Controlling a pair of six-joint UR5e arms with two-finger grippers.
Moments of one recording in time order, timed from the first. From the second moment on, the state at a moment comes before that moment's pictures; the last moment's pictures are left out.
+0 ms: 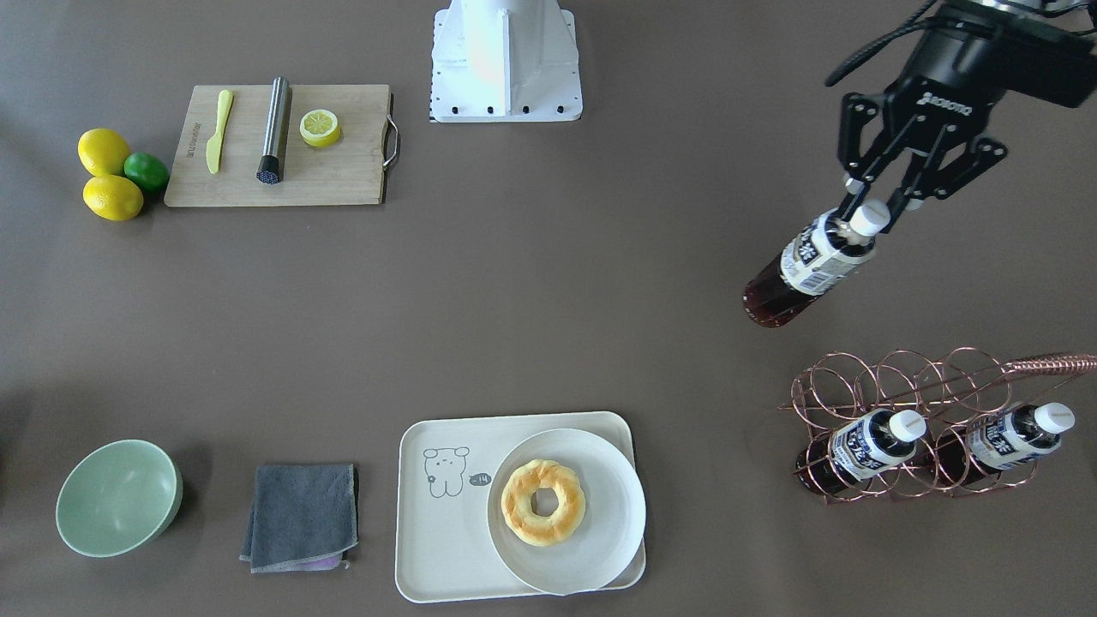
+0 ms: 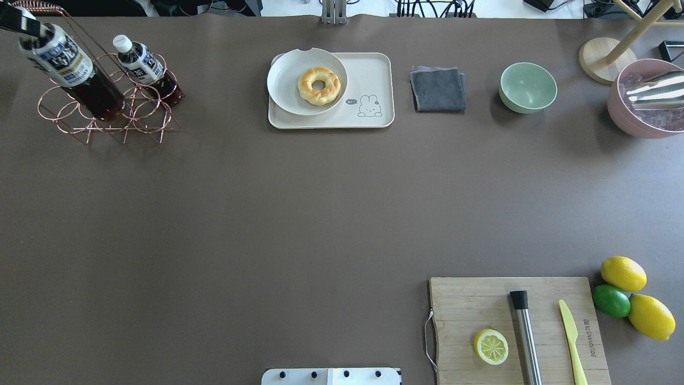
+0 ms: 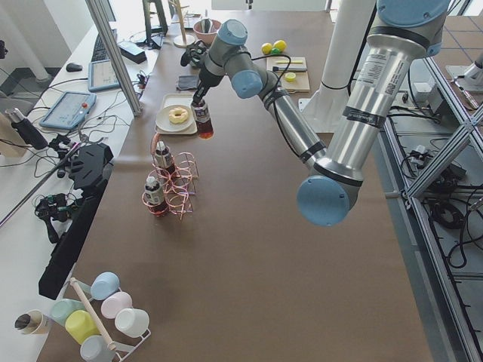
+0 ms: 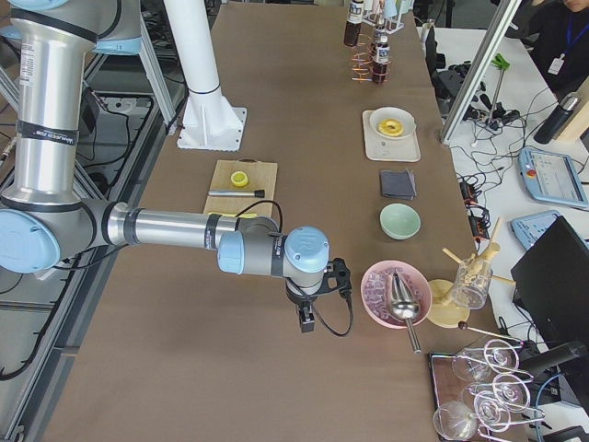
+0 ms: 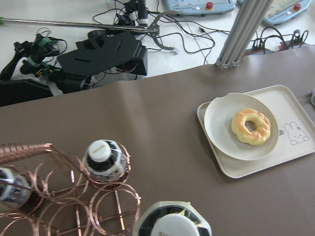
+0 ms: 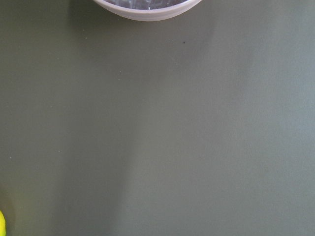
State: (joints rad) left arm -1.05 -1.93 -2.13 -1.72 -2.02 -0.70; right arm 1.58 -1.74 1.71 -1.56 2.35 -0.26
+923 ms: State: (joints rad) left arm -0.45 -2.24 -1.93 -1.72 -1.43 -0.92; right arm 1.58 -1.74 1.71 -1.56 2.36 -0.26
